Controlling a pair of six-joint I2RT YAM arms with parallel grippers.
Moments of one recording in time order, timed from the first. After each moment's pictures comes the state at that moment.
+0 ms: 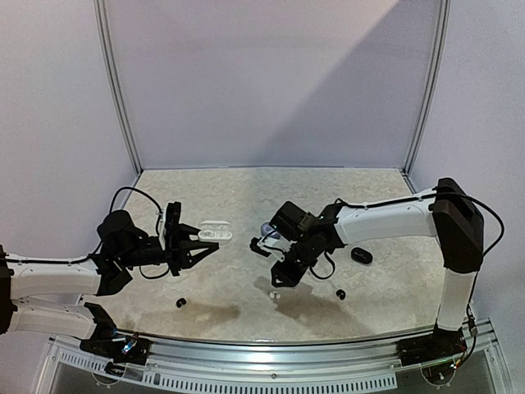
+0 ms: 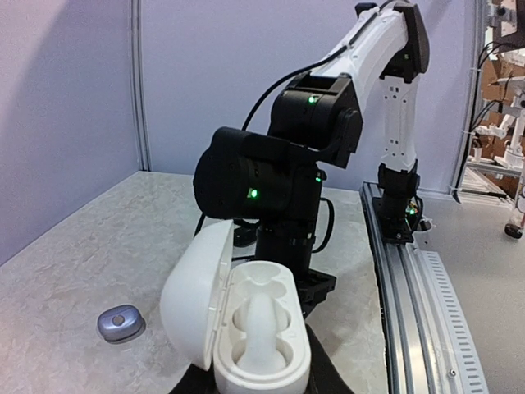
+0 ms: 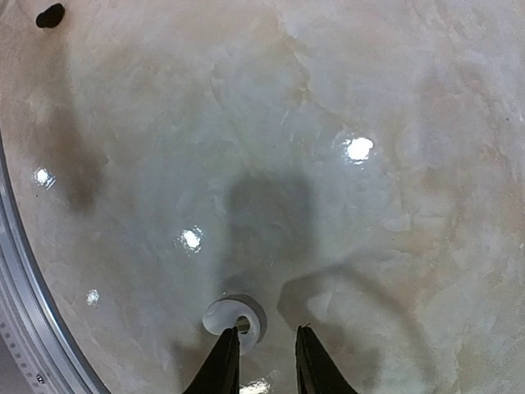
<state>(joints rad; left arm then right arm) -0.65 1.06 0.29 0.79 0.68 -0.03 1.01 1.94 1.33 -0.55 -0.20 0.04</state>
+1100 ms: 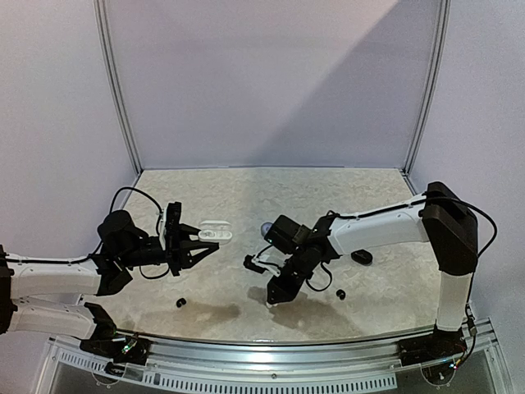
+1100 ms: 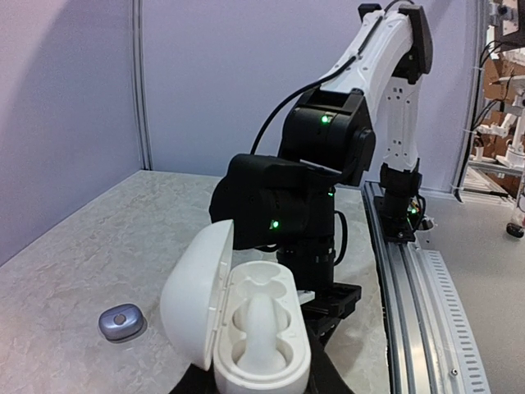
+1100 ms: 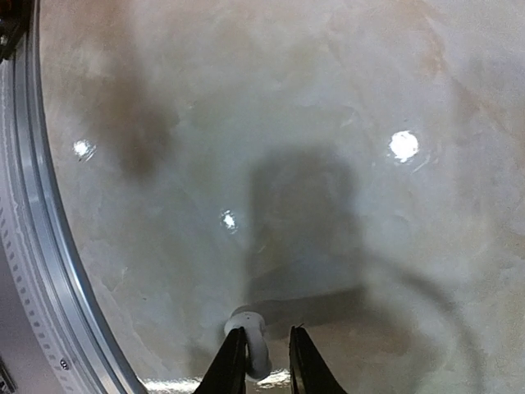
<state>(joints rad) -0.65 1.07 0.29 0.79 0.68 -0.03 1.06 1.98 1.30 -0.52 -0.33 0.04</state>
